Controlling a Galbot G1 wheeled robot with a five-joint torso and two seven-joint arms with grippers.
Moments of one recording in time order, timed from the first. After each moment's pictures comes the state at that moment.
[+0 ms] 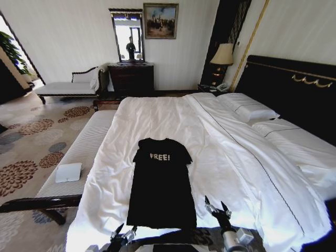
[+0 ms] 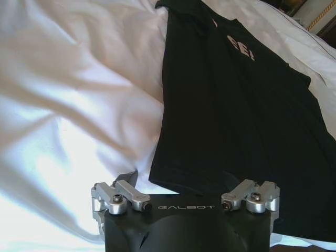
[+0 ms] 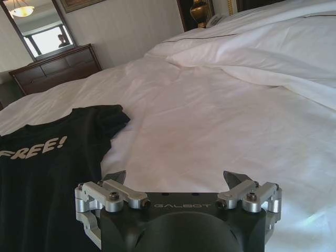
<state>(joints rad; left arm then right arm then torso) 2.00 -1.14 -0.42 -1.98 -0.74 0.07 0.03 -1.86 1.45 0.65 1.95 0.52 0.07 -0.02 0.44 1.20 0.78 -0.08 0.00</state>
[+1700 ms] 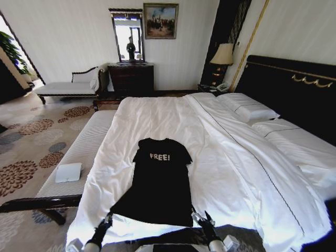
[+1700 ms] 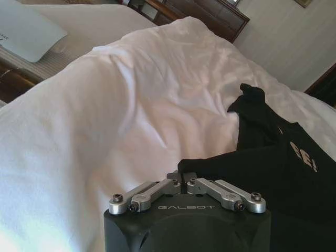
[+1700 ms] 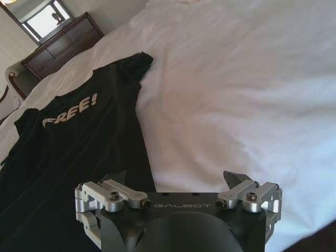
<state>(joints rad) 1.98 -1.27 -0.66 -2.01 -0.92 0.01 0.00 -1.93 1.50 0.52 1.93 0.67 -0.02 -0.05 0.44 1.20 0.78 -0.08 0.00</state>
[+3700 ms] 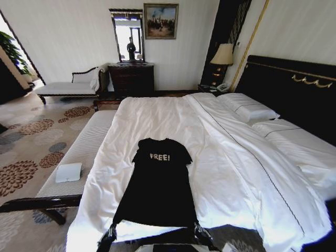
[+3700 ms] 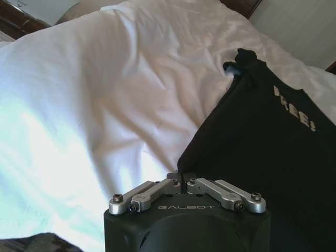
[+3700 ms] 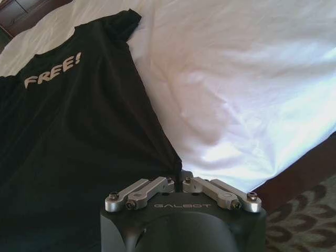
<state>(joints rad) 2.15 -1.38 -0.53 -2.07 -0.76 -0.08 -0.06 -2.03 1.52 0.51 2.02 0.59 -0.14 0.02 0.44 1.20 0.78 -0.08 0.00</state>
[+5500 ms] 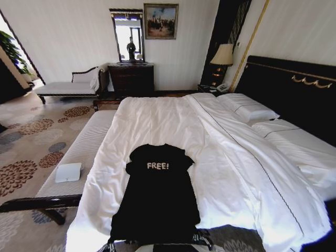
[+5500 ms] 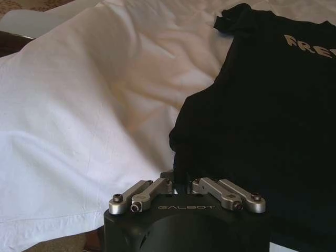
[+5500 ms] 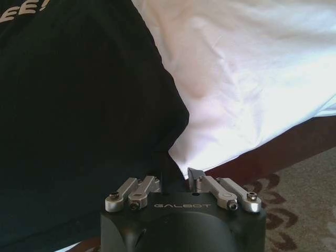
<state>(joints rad) 2.12 -1.35 -0.47 -1.92 -0.43 -0.16 -0.19 -1.97 1.55 0.44 1.90 0.35 -0.17 0.14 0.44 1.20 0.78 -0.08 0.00</state>
